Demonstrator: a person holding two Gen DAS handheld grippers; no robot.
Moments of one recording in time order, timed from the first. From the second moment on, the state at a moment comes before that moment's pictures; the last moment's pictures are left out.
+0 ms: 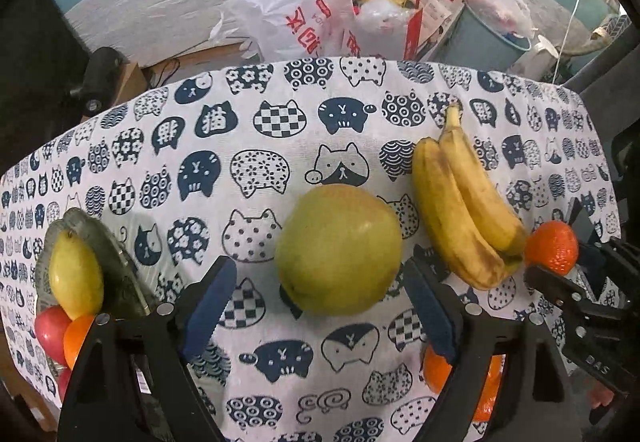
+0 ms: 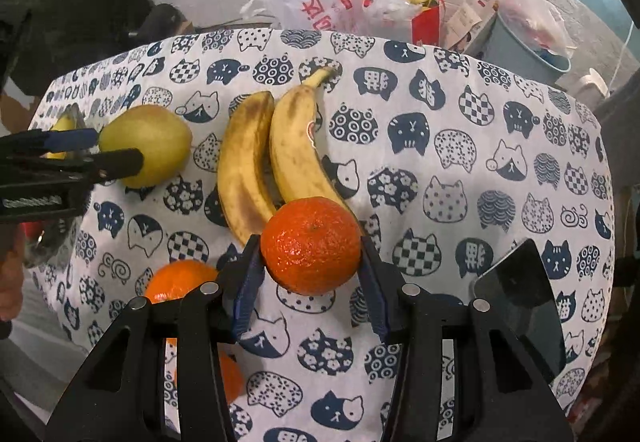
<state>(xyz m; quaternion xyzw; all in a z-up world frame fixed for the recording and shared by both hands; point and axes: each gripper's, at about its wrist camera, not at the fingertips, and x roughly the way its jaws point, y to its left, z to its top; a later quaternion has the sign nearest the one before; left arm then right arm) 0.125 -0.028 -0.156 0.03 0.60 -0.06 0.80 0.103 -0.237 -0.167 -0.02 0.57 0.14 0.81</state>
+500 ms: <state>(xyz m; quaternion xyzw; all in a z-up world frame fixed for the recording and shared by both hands) 0.142 -0.039 -0.190 0.03 0.61 -0.07 0.79 0.118 -0.235 -0.168 -0.01 0.57 0.13 0.81</state>
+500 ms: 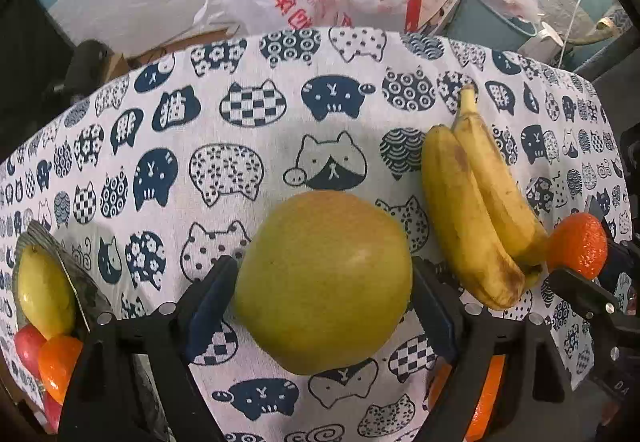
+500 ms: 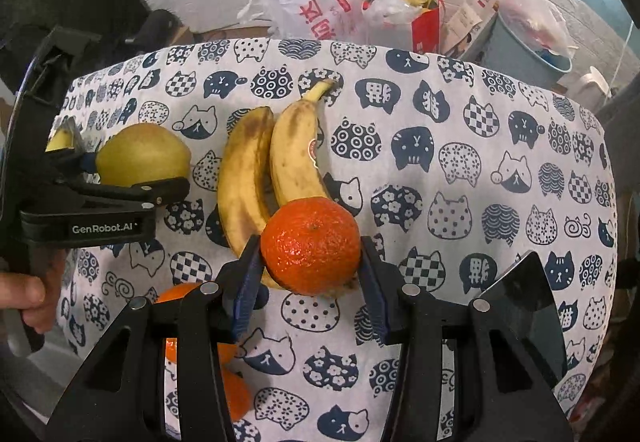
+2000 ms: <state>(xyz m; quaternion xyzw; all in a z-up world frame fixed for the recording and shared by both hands) 0.050 0.026 -0.093 0.00 0.55 -0.06 0.83 0.105 -0.160 -0.114 -0.04 0.52 0.19 0.84</state>
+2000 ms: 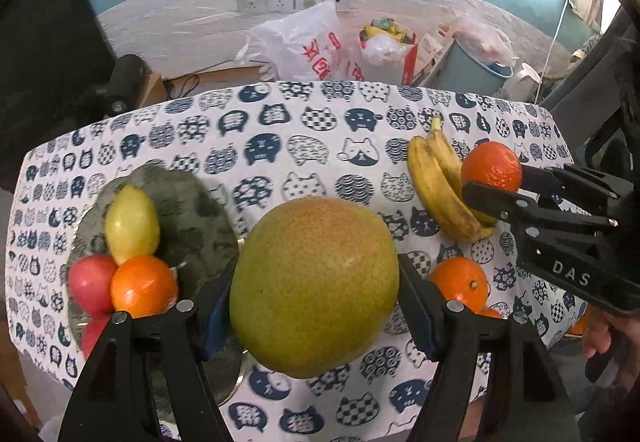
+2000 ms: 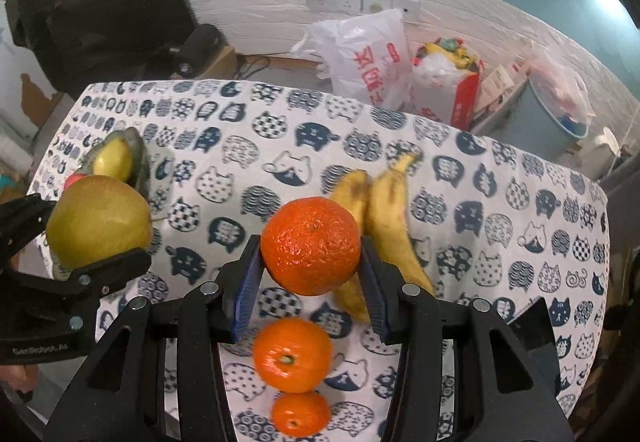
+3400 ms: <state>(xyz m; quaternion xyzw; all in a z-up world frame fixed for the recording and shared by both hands) -0.015 0.159 -0.136 -0.08 0.59 0.02 0.81 0.086 0.038 -0.140 -0.12 0.54 0.31 0.77</state>
